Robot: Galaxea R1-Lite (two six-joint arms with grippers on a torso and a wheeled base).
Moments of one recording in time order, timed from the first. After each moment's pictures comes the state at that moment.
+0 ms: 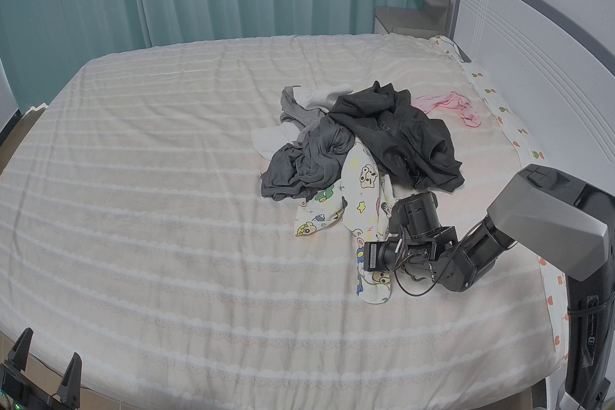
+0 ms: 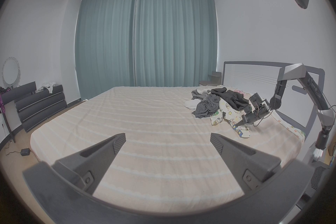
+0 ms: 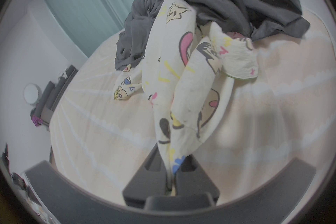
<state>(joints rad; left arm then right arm) 0.00 0.02 -0.02 0.02 0.01 0.00 0.50 2.36 -1.11 -0.60 -0.03 0.36</state>
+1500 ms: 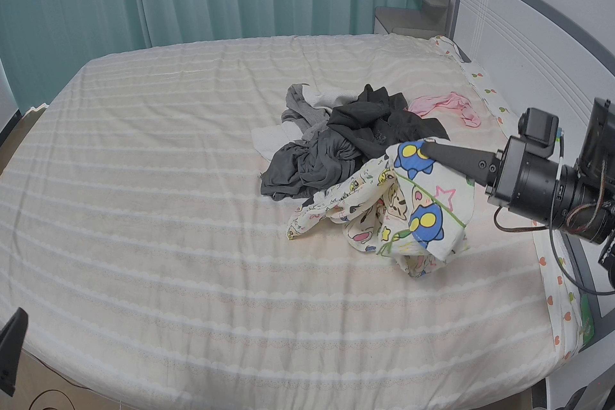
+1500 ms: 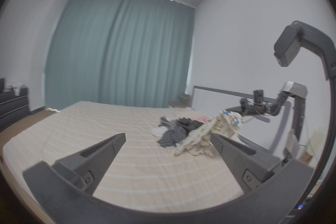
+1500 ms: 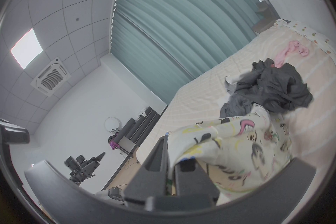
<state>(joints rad) -0.03 0.28 -0.41 -0.01 -0.29 -0.10 0.53 1.48 -0.68 -0.82 0.39 0.62</state>
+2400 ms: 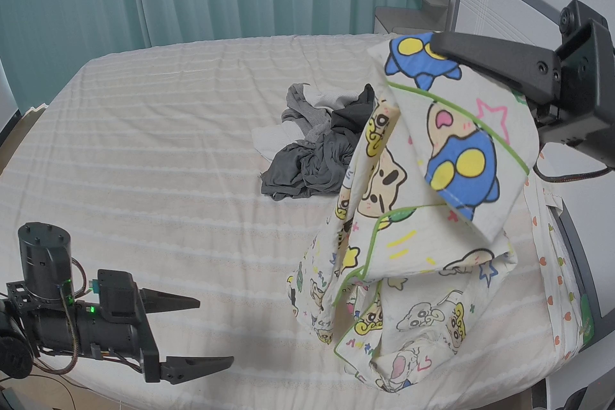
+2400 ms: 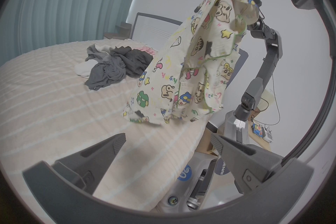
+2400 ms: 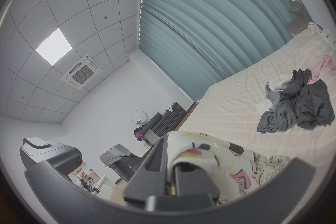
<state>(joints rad) -0.38 1.31 -0.29 -0.48 -0.58 0.13 0.75 1.34 -1.03 -0.44 0.43 0.61</state>
